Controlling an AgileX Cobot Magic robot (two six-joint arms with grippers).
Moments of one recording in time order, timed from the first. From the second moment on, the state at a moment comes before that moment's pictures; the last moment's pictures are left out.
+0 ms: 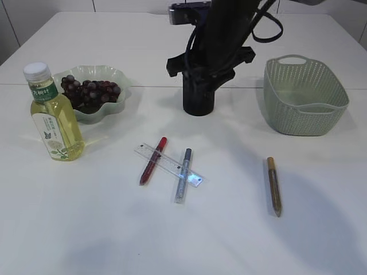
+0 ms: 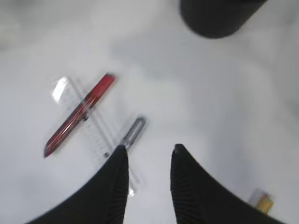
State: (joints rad) left arm -0.18 0.71 -0.75 -0.08 1.16 -0.07; right arm 0.47 2.13 -2.02 0.02 1.16 0.07
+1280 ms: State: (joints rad) left arm -0.18 0.71 -0.75 -0.08 1.17 -0.07; right arm 0.55 2.33 -2.03 0.21 1.11 -0.50
